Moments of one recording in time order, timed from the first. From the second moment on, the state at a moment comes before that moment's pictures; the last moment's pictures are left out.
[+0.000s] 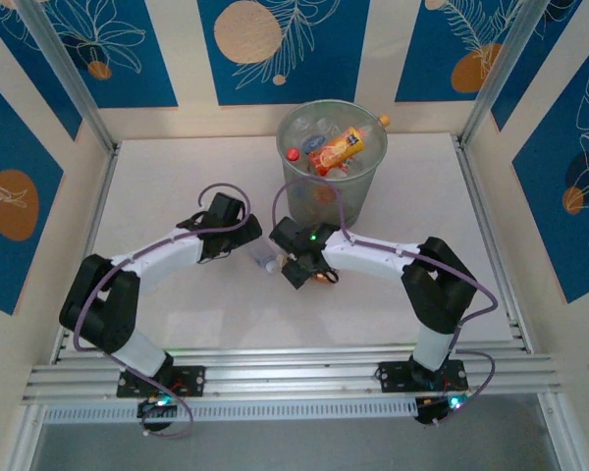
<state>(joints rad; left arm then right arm) -0.49 1.56 0.95 -0.35 -0.12 -0.84 0.90 1.76 1.20 -0.76 0.28 0.14</state>
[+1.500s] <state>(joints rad) -0.47 1.53 0.94 -0.35 -0.12 -0.84 0.97 1.57 1.19 -0.96 0.32 0.18</state>
